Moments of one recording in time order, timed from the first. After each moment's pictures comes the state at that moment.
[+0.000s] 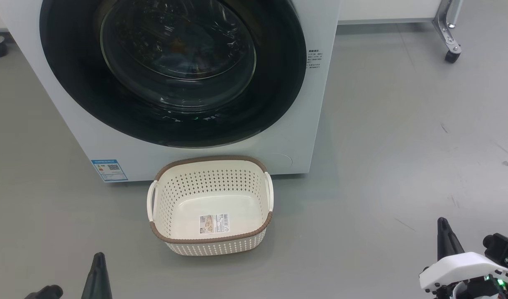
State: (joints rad) left arm 0.13 0.01 -0.01 0.25 -0.60 -0.12 -0.19; right arm 0.04 -0.04 -0.07 0.32 0.45 0.11 -0.14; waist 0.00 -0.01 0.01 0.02
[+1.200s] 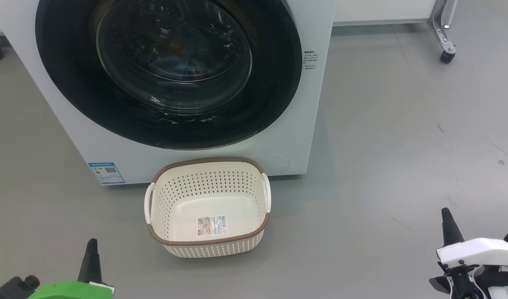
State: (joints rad) left arm 0.05 0.03 0.00 0.25 -1.06 -0.12 -0.07; right arm -0.01 -0.04 -0.11 0.31 0.95 0.11 -0.02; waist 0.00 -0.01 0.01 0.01
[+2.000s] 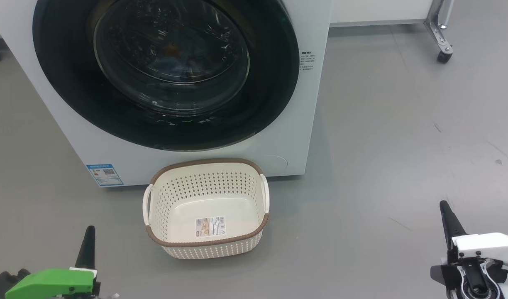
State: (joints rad) left arm -0.01 0.05 0.02 0.26 -1.39 -0.12 0.01; right arm -0.04 -0.04 -0.13 0.30 1.31 0.11 0.06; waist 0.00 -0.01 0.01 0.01
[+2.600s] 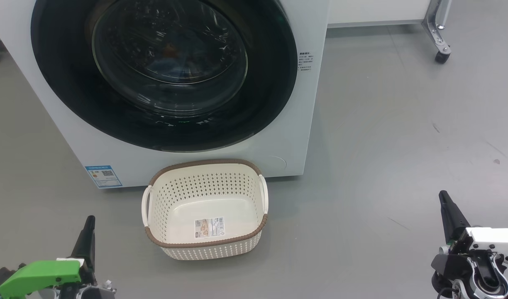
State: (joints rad) left arm -0.05 0.06 0.03 0.27 -1.62 -0.12 0.06; right arm -0.06 -0.04 -0.15 0.30 1.57 0.12 0.12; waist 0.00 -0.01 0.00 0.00
